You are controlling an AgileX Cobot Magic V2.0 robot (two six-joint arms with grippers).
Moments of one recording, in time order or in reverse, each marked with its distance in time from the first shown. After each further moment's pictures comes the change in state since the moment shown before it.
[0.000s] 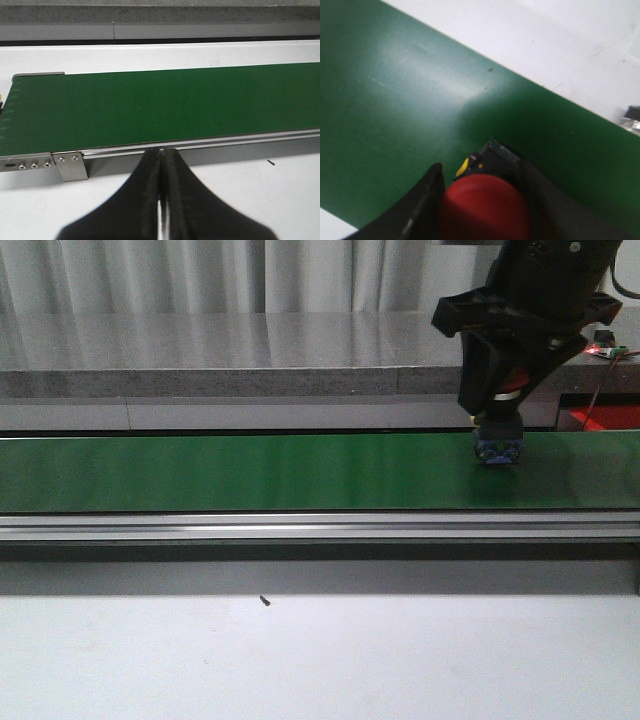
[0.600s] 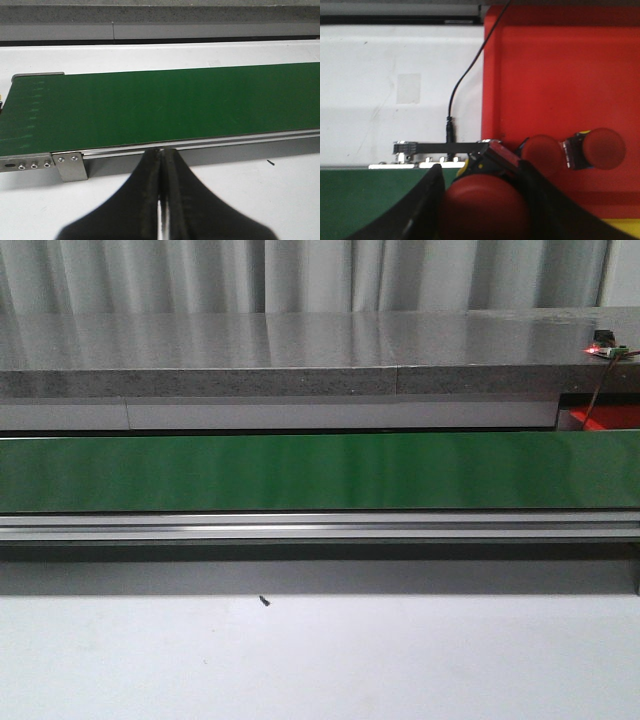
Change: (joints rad) left arm 0.000 0.000 0.000 0.000 0.000 0.000; right arm -0.439 -0.021 -0.145 0.001 -0.006 0.039
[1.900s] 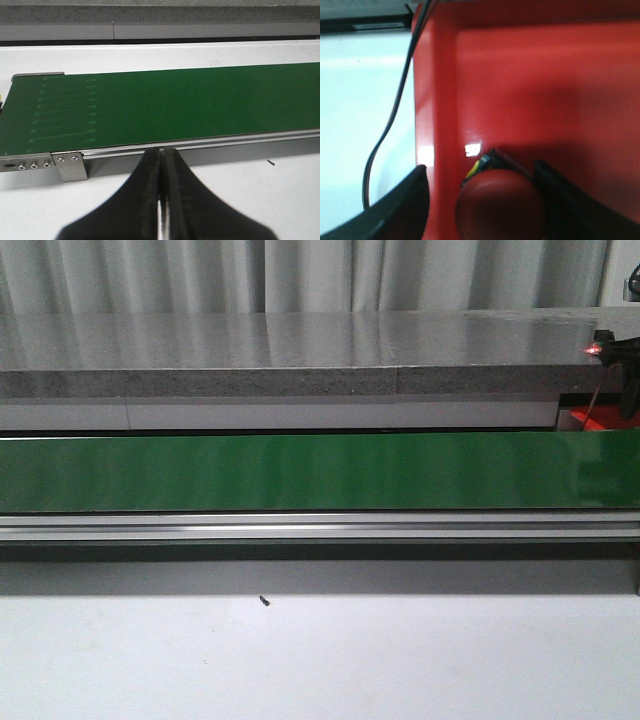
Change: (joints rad) left arm 0.000 0.000 0.000 0.000 0.000 0.000; right arm -0.040 0.510 -0.374 0.000 -0.012 0.000
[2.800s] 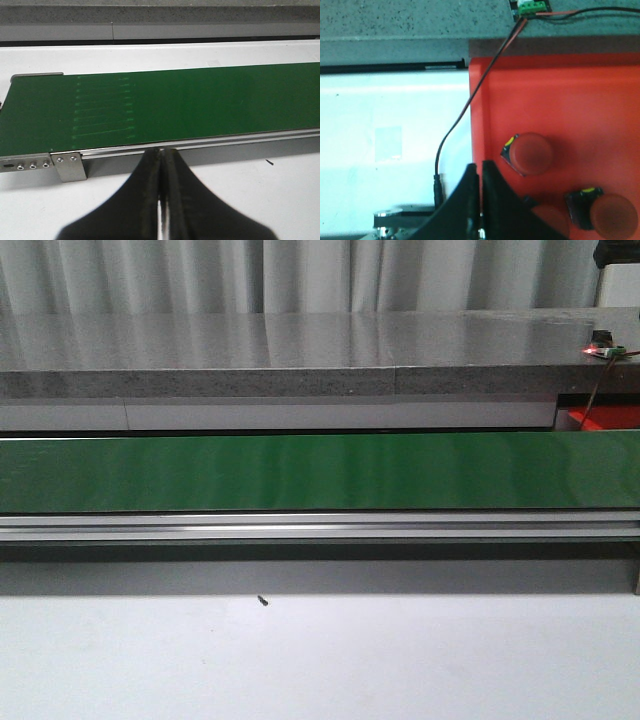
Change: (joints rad) left arm 0.000 0.000 0.000 0.000 0.000 0.000; right arm 0.096 -0.314 0.168 -0.123 -0.017 0.145
